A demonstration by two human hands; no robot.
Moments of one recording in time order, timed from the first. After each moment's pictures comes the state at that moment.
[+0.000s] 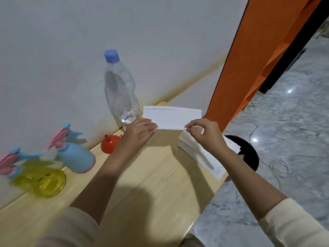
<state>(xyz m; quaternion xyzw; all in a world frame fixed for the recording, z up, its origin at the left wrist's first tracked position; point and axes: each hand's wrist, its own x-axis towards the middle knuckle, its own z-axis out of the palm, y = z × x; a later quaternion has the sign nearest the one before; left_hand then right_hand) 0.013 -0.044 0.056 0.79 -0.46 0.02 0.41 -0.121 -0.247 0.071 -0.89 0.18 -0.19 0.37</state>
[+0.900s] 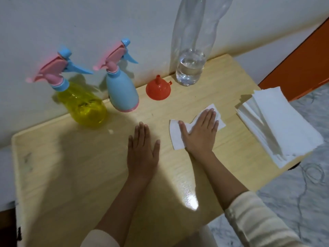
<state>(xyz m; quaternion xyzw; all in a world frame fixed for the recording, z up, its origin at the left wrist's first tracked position) -0.082 0.105 -0.110 0.98 -0.11 -0.04 0.17 -0.073 -0.073 -0.104 -0.95 0.27 0.00 0.16</state>
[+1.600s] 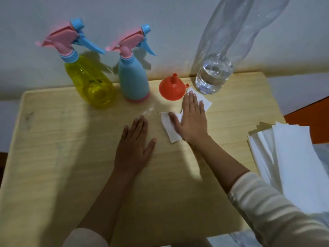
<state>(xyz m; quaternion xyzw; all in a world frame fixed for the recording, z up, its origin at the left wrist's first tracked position) -0.082 0.096 -0.104 0.99 -0.05 -0.03 0.16 0.007 -0.091 -0.104 -0.99 -0.07 0.02 0.11</state>
